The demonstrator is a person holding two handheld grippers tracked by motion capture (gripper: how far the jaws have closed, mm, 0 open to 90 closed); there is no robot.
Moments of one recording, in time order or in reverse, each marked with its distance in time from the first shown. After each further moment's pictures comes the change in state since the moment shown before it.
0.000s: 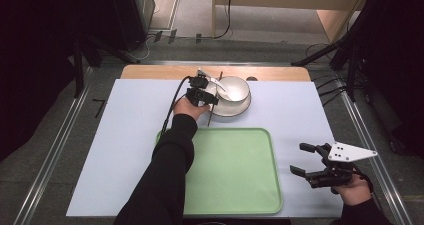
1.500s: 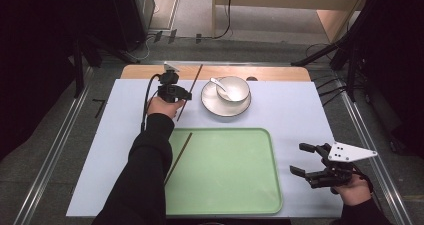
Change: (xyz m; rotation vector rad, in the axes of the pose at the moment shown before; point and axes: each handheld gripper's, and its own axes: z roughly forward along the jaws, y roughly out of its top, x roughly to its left) left arm 0.055 -0.020 -0.069 -0.047 0.026 -0.206; right arm 0.001 0.001 0.000 0.000 0.004 0.001
